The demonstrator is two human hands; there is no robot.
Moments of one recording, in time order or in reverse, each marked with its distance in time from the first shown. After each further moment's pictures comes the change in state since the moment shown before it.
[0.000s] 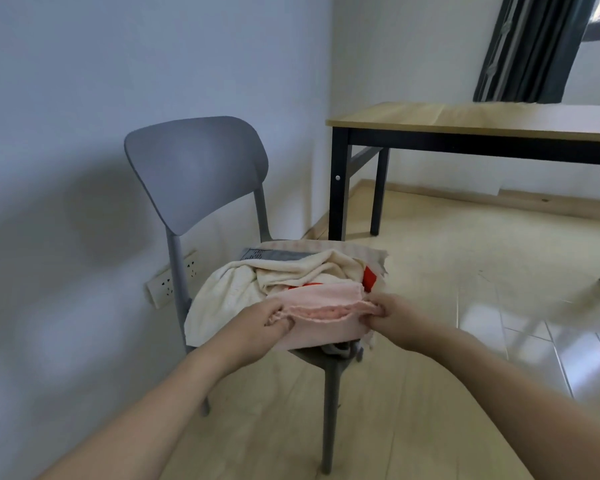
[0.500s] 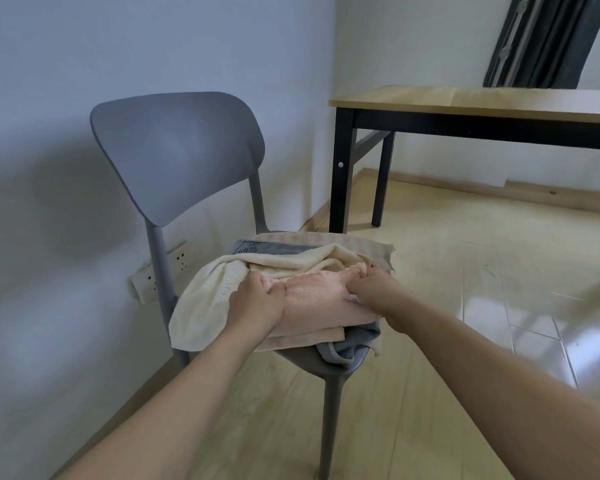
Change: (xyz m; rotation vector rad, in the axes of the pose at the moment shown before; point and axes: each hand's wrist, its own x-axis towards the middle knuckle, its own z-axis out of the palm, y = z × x) left_hand 0.069 -0.013 0.022 -0.084 0.418 -0.365; right_hand 0.076 -0.013 0.012 0.325 0.114 0.289
